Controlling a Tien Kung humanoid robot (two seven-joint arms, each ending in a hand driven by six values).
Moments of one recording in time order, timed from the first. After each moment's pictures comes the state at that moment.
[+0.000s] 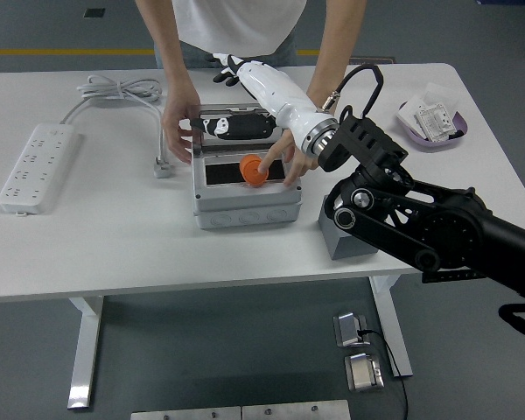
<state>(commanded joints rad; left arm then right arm) -0.11 0.36 -0.25 -0.23 0.42 0.00 0.03 0.94 -0.23 0.52 1.33 -1.57 -0.29 -0.22</state>
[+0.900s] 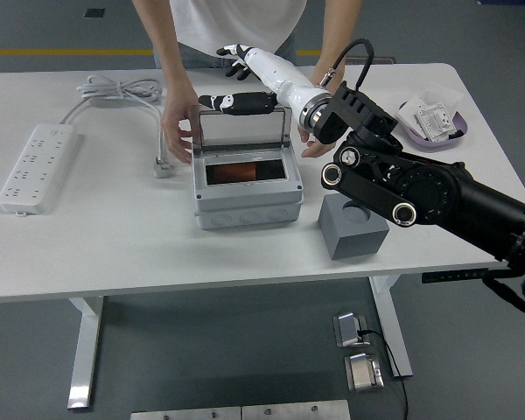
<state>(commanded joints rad) -0.13 0.38 -0.20 -0.23 0.39 0.00 0.03 1.09 -0.14 0.41 0.95 -1.33 -0.24 -0.16</state>
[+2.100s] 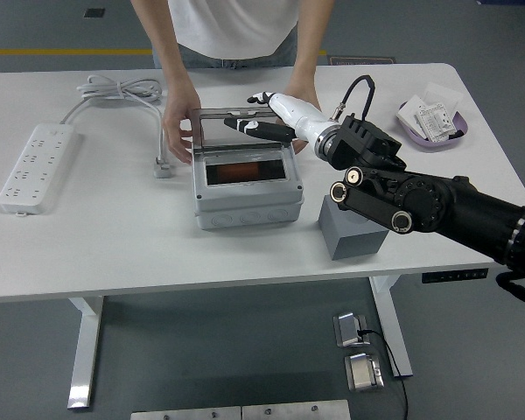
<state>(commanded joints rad) -0.14 0.39 -0.21 -0.23 0.39 -0.01 0.03 1.09 -0.17 0.20 0.90 -1.24 -0.24 -0.16</state>
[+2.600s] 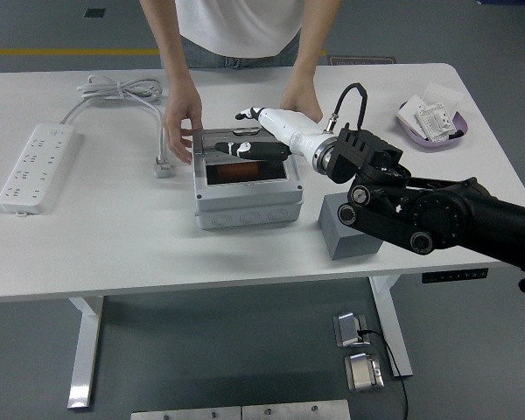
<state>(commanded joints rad) -0.12 0.38 -0.25 -0.23 0.42 -0.01 0.03 1.08 -0.26 0.17 1.12 -1.33 -0.23 -0.23</state>
